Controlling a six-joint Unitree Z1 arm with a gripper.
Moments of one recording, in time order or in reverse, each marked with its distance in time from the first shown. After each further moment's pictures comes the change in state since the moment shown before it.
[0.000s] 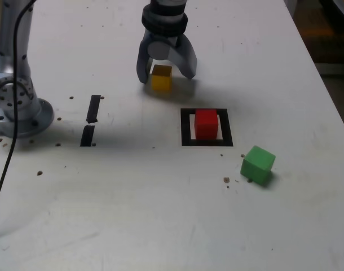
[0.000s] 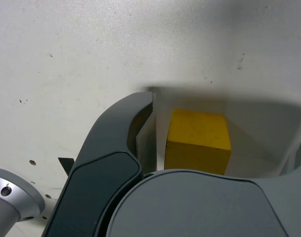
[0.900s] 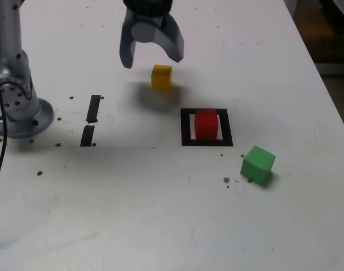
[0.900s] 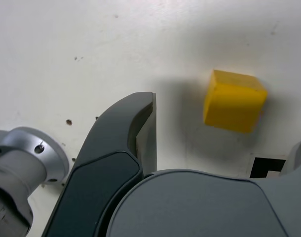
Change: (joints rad) arm -0.061 -0.147 -0.023 0.168 0.044 -0.129
